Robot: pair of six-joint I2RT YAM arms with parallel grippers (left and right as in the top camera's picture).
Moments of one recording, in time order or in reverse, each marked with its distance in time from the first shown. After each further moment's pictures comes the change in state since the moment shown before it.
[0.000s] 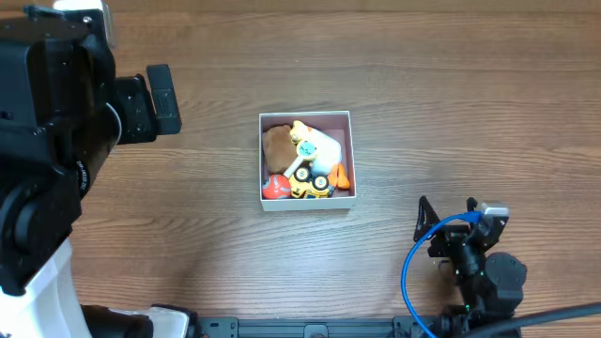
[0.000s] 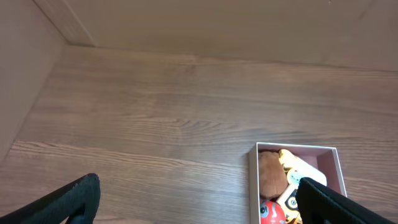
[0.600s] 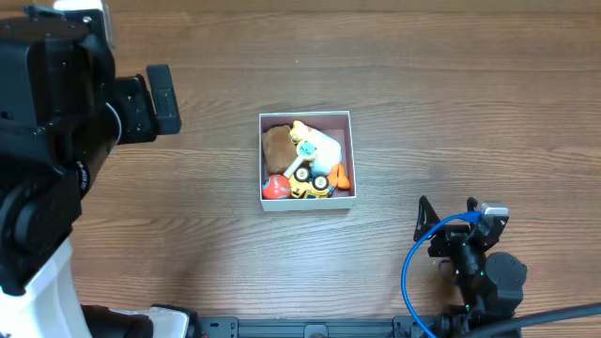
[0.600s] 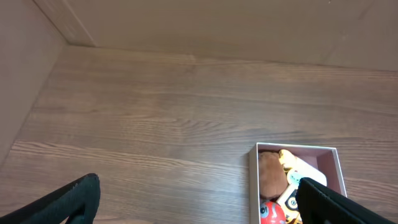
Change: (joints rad) left arm 0.000 0.000 0.000 0.000 0.000 0.000; right arm 0.000 0.000 -0.001 0.001 0.000 0.000
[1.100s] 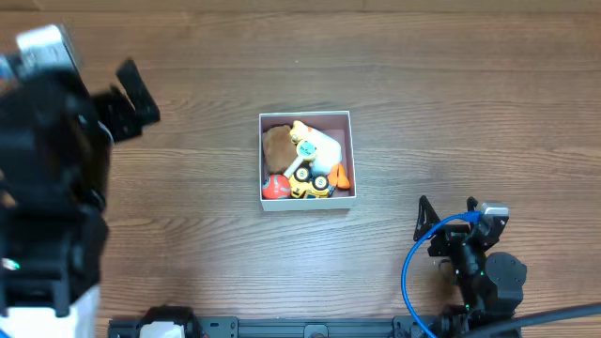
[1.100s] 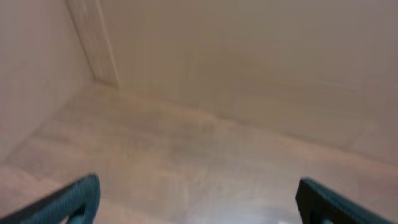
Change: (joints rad) left arm 0.196 -0.471 -0.985 0.834 0.013 0.004; right arm 0.000 0.000 -0.001 0.002 0.001 0.000
